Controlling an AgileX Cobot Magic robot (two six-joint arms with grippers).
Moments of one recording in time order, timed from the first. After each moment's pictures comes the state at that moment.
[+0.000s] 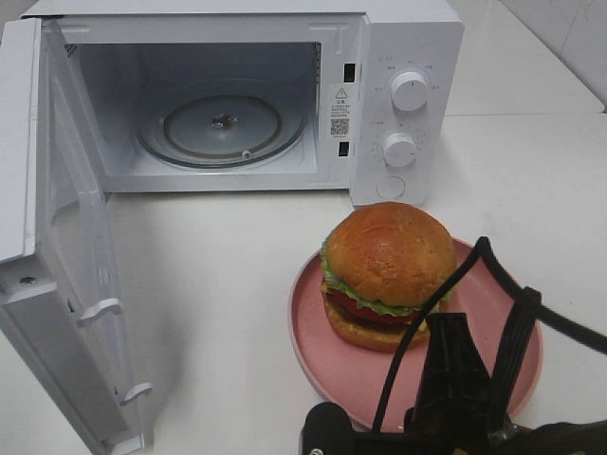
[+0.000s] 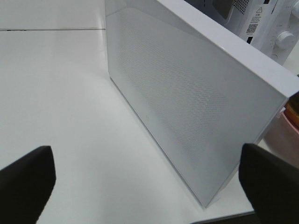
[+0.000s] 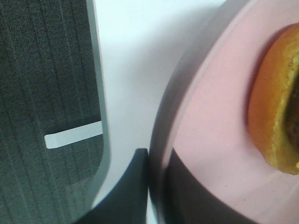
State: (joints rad) left arm 0.01 -0.01 -0.52 -0.26 1.07 0.15; right arm 1.43 1.52 -0.59 -0.76 0.77 0.44
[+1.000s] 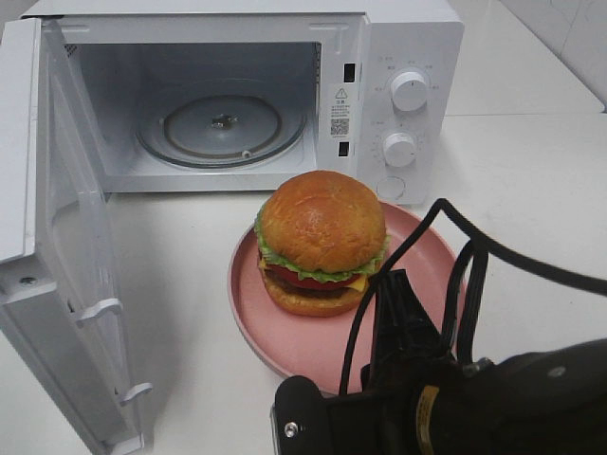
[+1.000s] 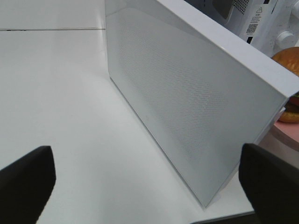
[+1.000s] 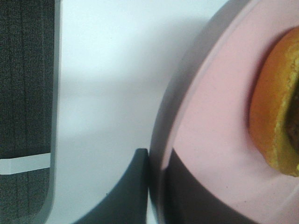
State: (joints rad) left arm 0.01 -0.01 -0.52 -0.26 1.07 0.15; right arm 1.30 1.52 -0.59 -0.94 0.58 0.28
